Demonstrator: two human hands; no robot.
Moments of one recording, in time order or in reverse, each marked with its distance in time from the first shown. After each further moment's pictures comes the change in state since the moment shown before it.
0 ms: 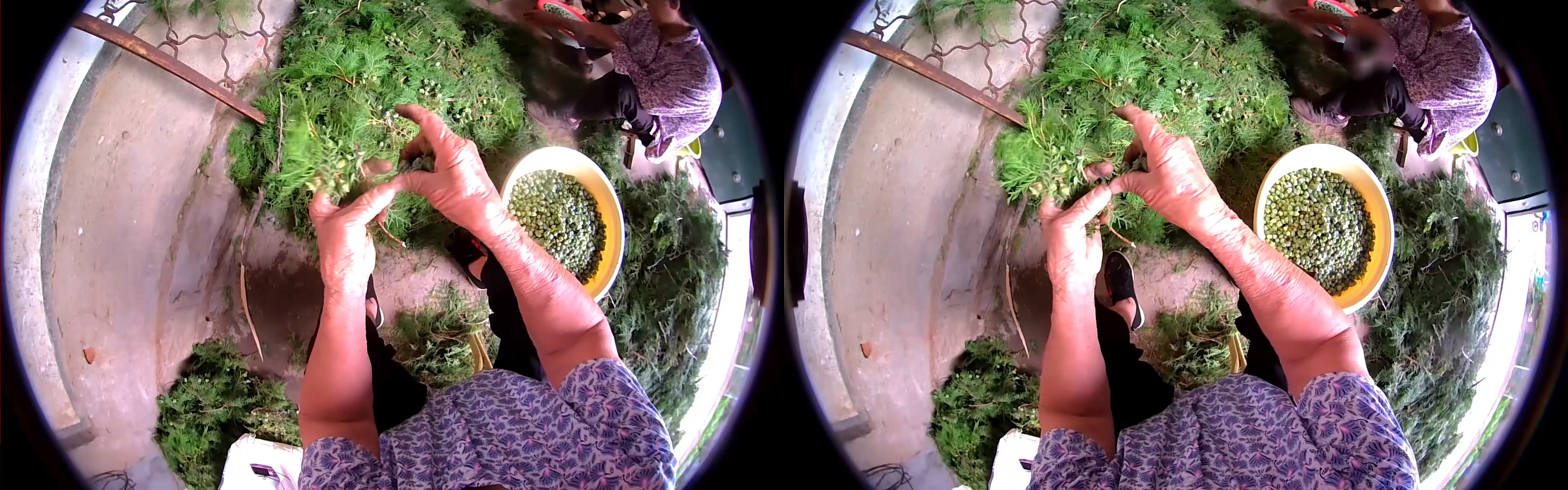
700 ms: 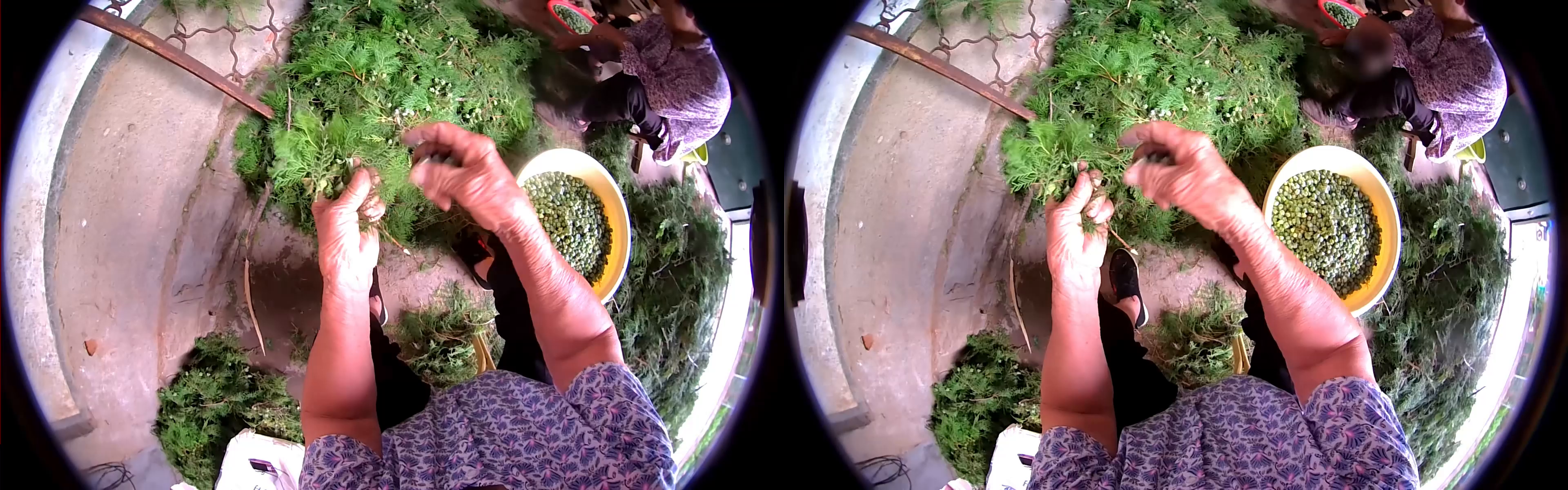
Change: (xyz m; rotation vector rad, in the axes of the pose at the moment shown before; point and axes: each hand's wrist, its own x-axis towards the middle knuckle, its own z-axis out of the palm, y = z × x) left_hand 0.012 -0.013 -0.024 -0.302 0.148 -0.172; right_hand -0.005 0.001 -0.013 0.565 -0.231 0.277
